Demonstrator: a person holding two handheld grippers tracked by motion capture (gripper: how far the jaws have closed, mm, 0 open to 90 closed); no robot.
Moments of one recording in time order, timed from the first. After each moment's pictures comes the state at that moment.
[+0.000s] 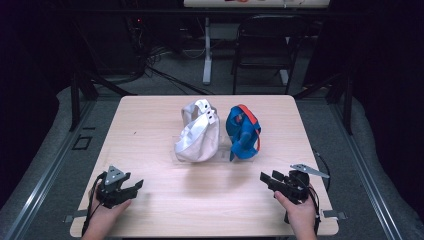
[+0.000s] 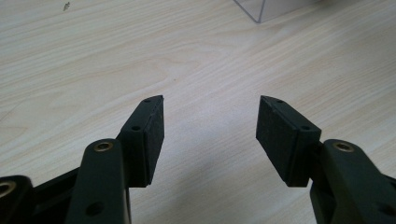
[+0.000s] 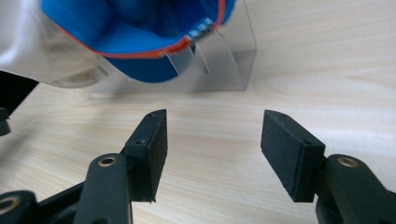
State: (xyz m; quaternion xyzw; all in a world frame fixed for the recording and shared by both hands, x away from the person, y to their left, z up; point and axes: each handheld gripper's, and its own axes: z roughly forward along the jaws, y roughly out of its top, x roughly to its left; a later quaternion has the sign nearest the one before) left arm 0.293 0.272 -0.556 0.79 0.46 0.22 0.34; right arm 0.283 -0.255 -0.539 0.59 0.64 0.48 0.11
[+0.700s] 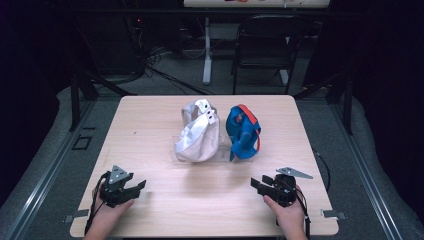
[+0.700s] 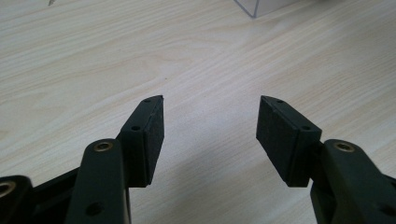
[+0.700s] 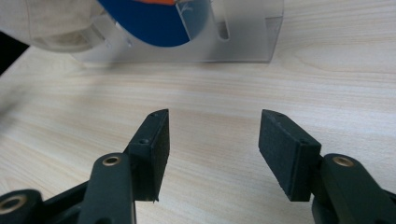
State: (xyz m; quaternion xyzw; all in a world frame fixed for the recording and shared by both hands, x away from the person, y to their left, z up) left arm 0.297 0.266 -0.561 0.79 0.46 0.21 0.34; right arm 0.286 -0.228 -0.560 0.57 0.68 0.45 0.11
